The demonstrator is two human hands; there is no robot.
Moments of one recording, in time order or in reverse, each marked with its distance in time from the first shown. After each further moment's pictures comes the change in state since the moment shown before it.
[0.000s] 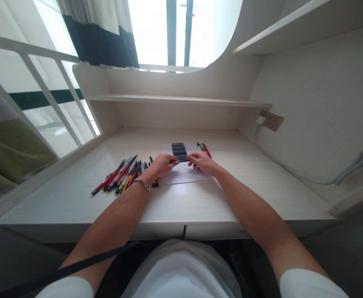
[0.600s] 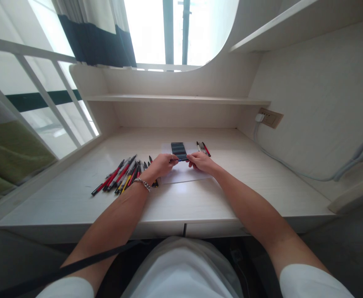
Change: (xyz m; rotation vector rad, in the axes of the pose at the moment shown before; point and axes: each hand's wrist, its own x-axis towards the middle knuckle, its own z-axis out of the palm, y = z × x) left_hand -0.002 0.003 0.002 -0.014 0.007 0.000; right_hand 0.003 0.003 0.003 -0.097 0.015 0.014
